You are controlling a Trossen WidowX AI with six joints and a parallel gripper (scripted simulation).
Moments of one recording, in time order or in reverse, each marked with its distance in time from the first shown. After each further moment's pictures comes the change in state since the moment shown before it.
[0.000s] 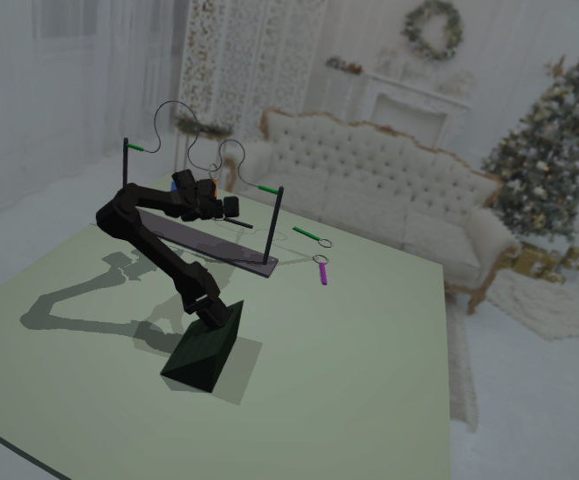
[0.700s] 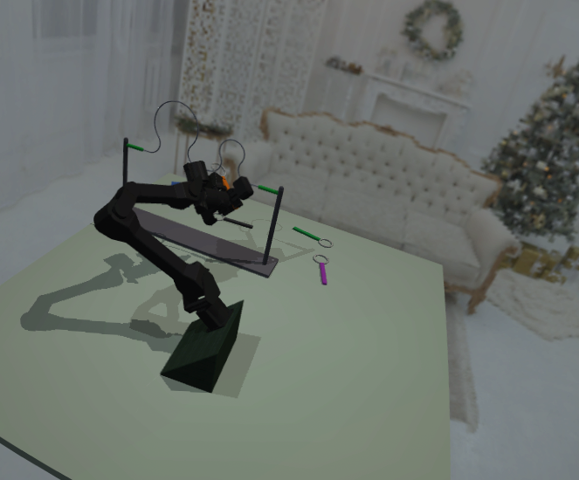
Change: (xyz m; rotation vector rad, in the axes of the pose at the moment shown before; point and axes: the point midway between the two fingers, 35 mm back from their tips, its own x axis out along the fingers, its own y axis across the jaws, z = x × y) arm -0.019 -0.075 0.015 -0.445 0.059 -0.254
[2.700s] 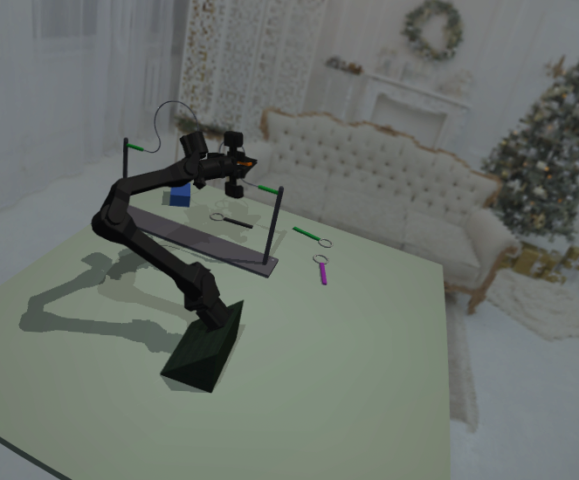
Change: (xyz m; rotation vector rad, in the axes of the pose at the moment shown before) arm -0.048 -0.120 0.058 -0.771 0.093 -0.437
